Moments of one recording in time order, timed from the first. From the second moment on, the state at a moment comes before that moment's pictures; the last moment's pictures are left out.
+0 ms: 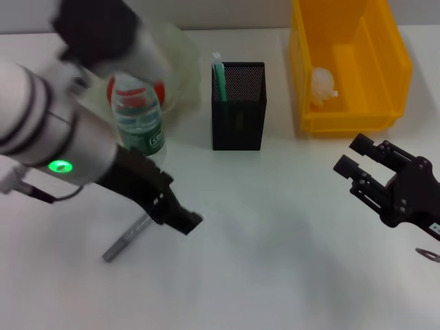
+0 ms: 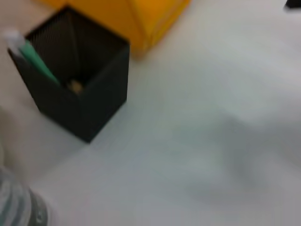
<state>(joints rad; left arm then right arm) -0.46 -2.07 1.59 1.76 2.45 1.70 -2.68 0.28 2.08 -0.70 -0.18 -1.51 -1.73 0.77</state>
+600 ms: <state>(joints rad) -0.60 -2.08 1.81 1.55 2.62 1.60 -2.86 0.29 2.08 -0.71 -0.17 -1.51 -1.71 0.75</state>
